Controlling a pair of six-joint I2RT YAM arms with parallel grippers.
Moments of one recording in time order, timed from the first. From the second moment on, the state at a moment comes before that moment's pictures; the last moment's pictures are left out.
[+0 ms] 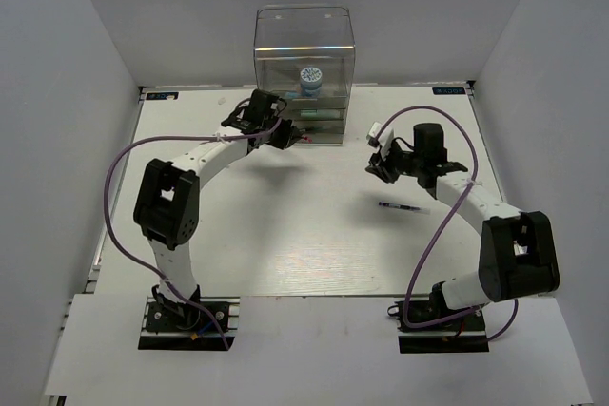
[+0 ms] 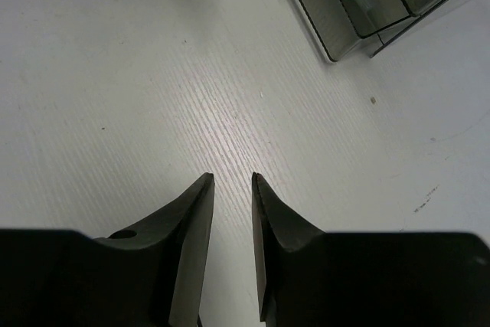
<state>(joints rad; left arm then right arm) -0.45 1.88 1.46 -0.35 0.05 -1.51 0.22 1.43 0.85 -0.06 -0.67 -0.66</state>
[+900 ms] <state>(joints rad) -0.45 2.14 1.67 -0.30 0.00 -1.85 0.19 1.40 0.82 -0.12 -0.68 -0.65</state>
